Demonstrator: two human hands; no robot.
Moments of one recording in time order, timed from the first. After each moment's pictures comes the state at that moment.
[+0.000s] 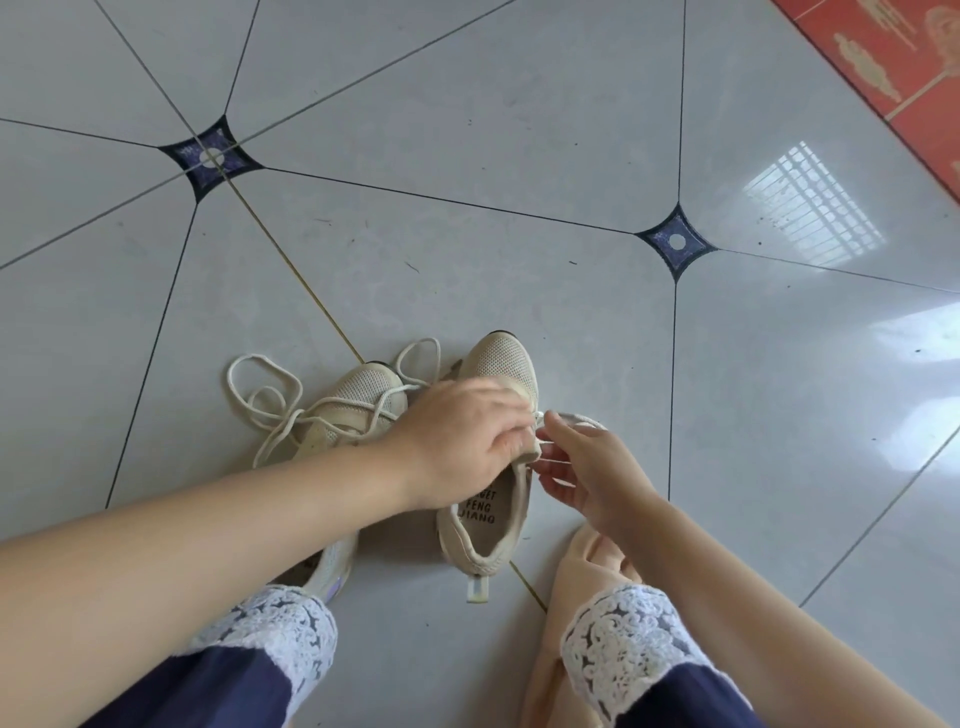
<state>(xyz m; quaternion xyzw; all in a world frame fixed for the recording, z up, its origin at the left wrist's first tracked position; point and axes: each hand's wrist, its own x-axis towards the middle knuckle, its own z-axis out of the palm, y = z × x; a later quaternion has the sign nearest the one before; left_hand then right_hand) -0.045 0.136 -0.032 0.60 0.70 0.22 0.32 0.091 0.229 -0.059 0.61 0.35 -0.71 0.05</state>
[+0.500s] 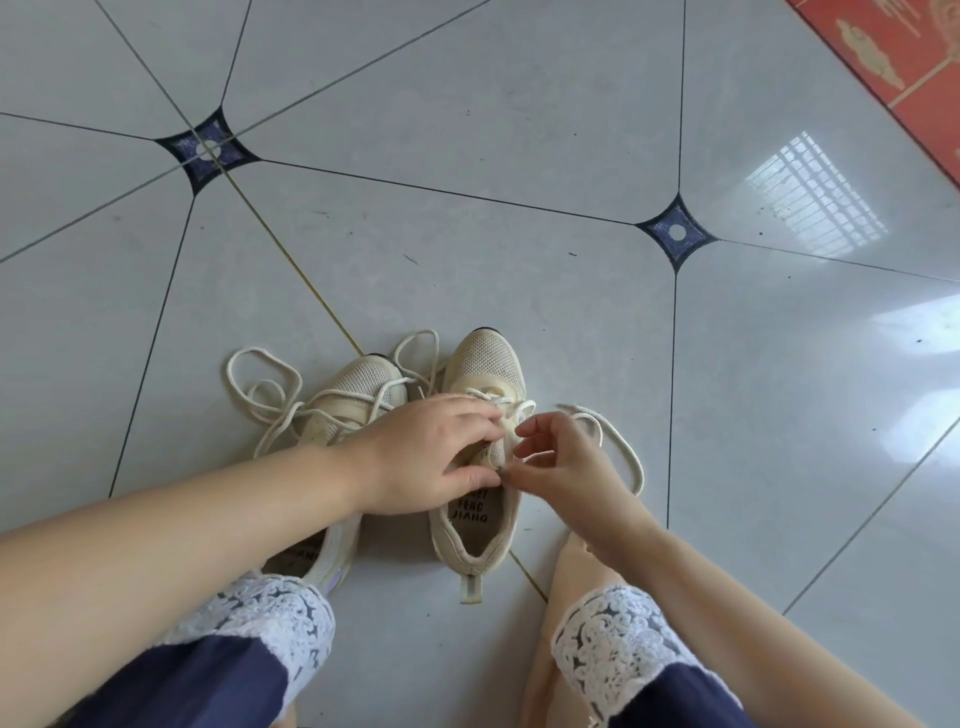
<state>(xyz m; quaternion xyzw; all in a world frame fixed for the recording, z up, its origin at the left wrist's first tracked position) -0.058 0.109 -0.038 0.63 0.66 0.18 0.36 0.098 0.204 -0.039 0.50 0.60 -0.62 0.08</state>
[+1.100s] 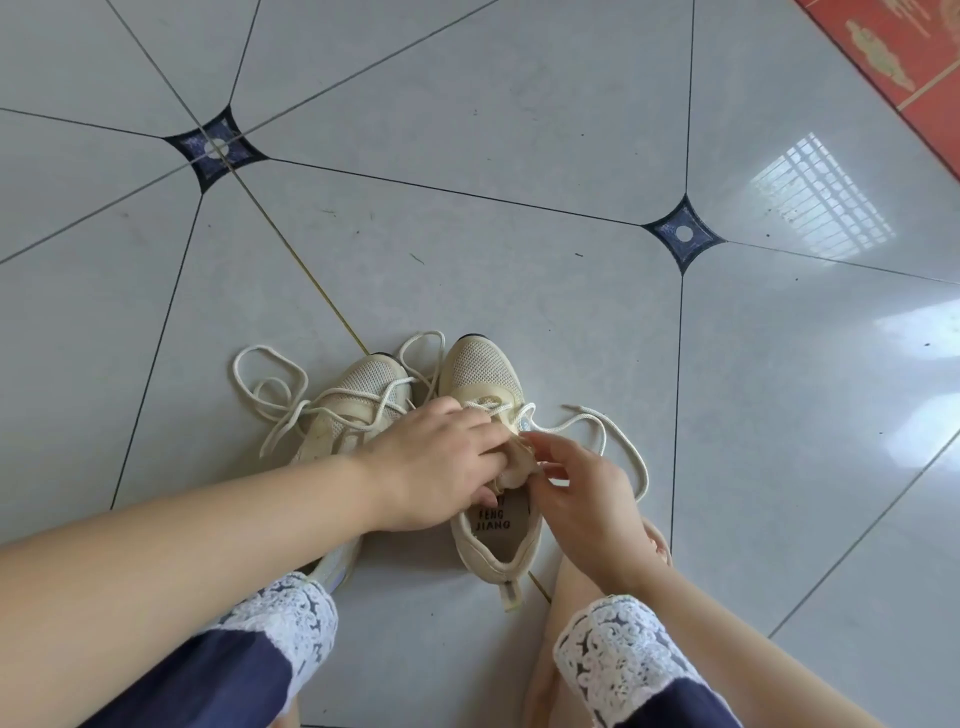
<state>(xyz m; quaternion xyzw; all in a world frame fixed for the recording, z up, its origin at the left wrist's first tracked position) -0.049 0.111 -0.040 0.77 0.61 0.02 0.21 0.114 0.189 -0.049 0.46 0.75 -0.48 0.03</state>
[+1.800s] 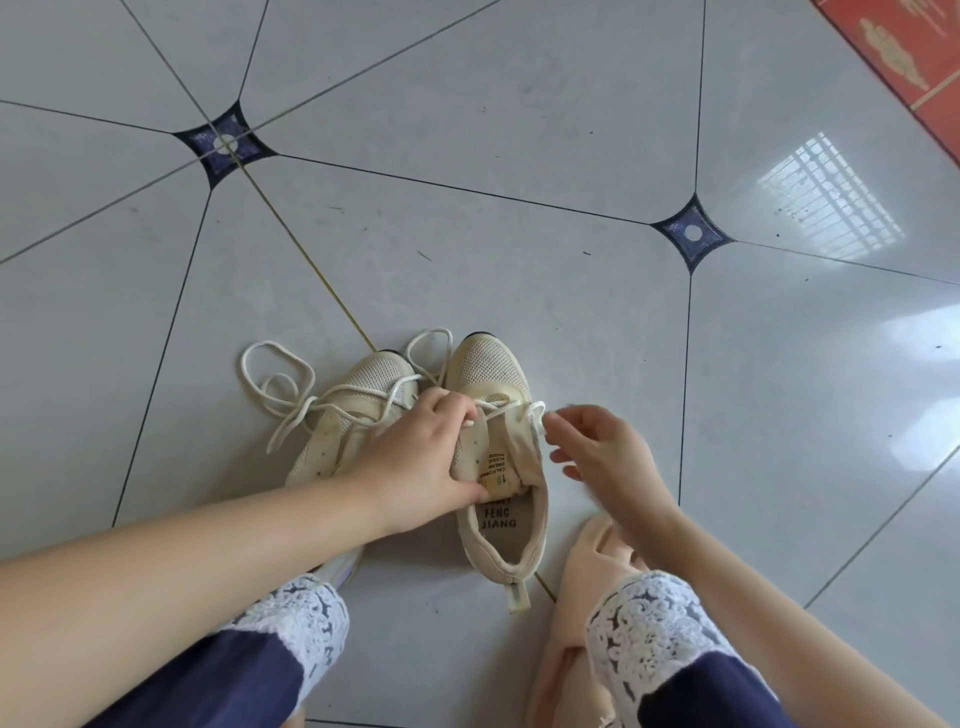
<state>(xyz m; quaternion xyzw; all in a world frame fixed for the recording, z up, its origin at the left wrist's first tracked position) -0.046 0.094 -0.043 0.45 0.78 0.15 0.41 0.099 0.220 -0.050 0.53 0.63 -0.56 0.05</state>
